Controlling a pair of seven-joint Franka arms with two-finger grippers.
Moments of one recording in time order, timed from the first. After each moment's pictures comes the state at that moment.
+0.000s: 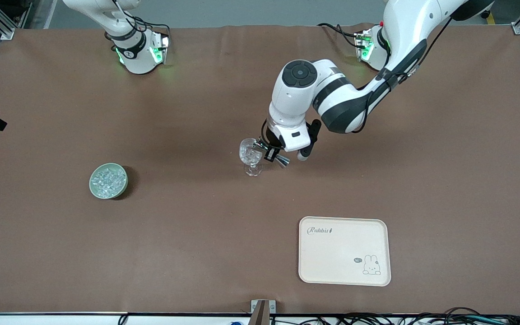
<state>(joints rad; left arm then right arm) -0.06 0.62 -0.86 -1.62 0.51 2.20 -2.21 0.02 0.02 -0.11 -1.45 0.03 1.53 0.12</state>
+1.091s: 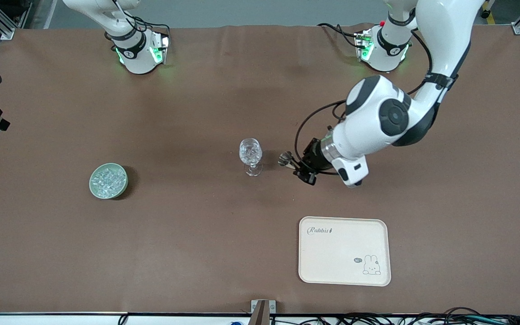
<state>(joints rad) -0.05 0.48 -0.53 -1.61 -0.21 2.22 -1.72 0.03 0.02 -0.10 -1.45 0.03 1.53 0.12</state>
